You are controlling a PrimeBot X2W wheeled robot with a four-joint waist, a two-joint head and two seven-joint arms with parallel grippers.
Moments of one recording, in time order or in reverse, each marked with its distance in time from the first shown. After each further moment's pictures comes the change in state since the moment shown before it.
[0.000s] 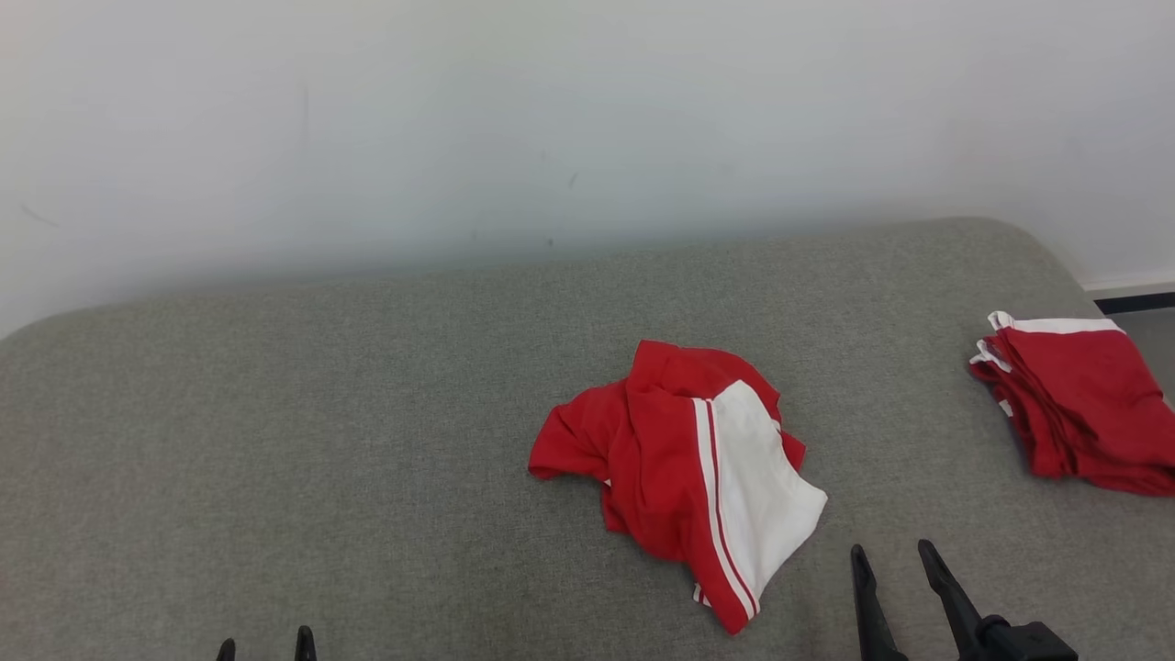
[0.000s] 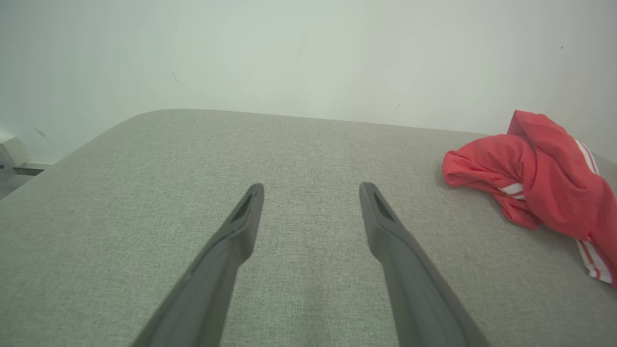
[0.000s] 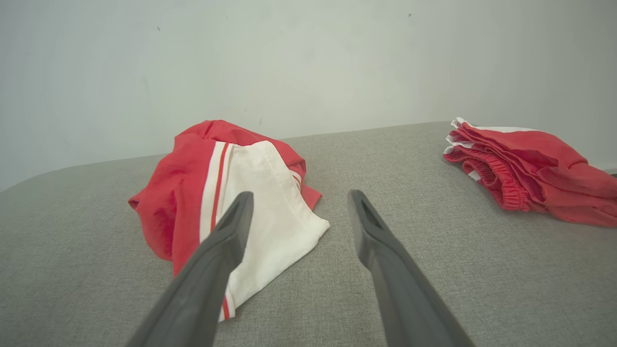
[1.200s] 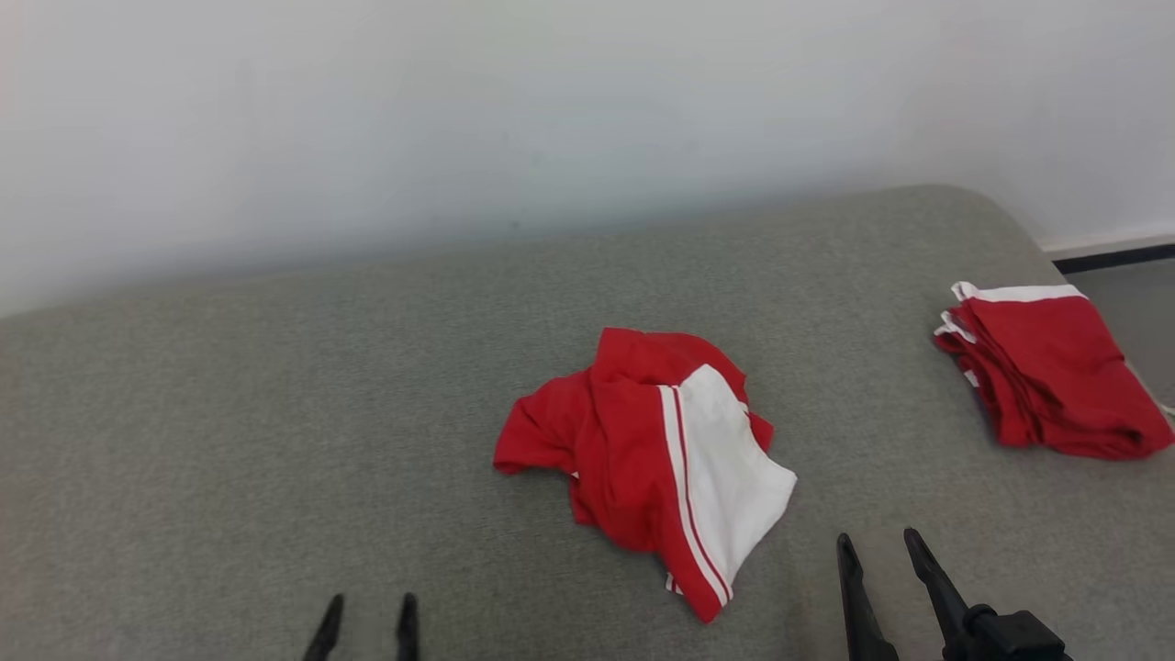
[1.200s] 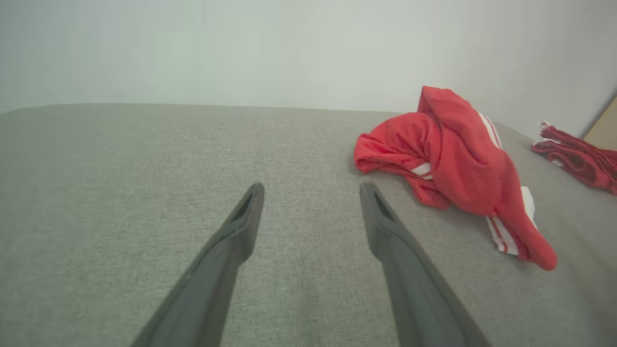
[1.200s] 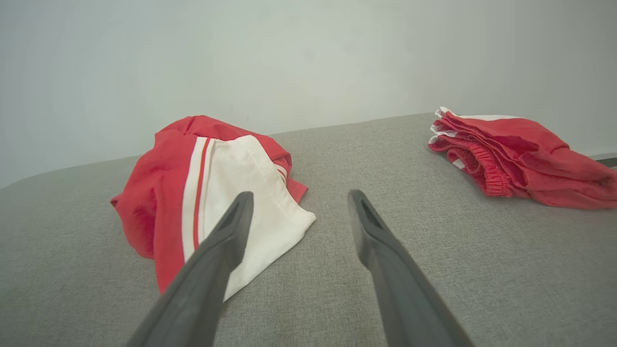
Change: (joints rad) left arm -0.087 -0.001 -0.133 0.070 -0.003 -0.044 0.000; right arm -0.027 0.000 0.025 0.015 0.012 0.000 -0.009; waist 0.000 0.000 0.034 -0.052
